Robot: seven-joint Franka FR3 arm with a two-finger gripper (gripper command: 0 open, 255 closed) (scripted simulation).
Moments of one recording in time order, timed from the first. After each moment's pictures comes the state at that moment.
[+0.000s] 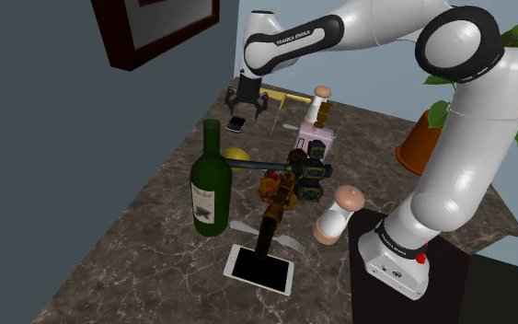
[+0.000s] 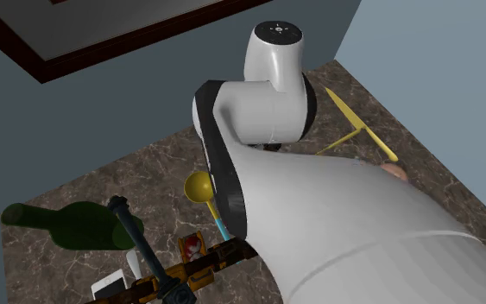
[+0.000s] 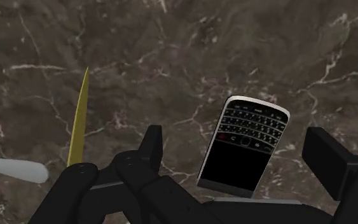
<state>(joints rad) -0.13 0.33 0.20 -1.81 -0.01 2.15 0.84</state>
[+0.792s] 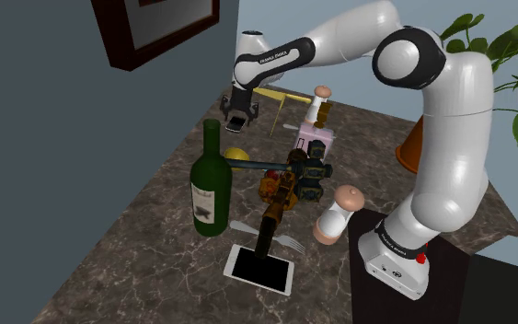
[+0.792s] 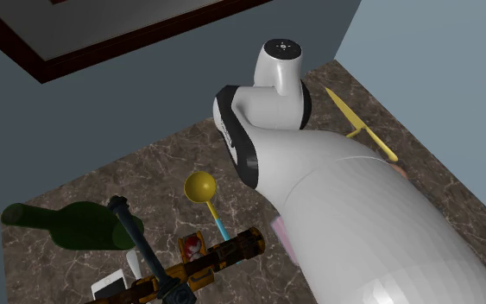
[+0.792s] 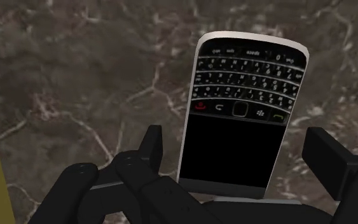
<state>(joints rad) -0.11 0.56 0.16 -1.63 -0.03 2.22 0.96</state>
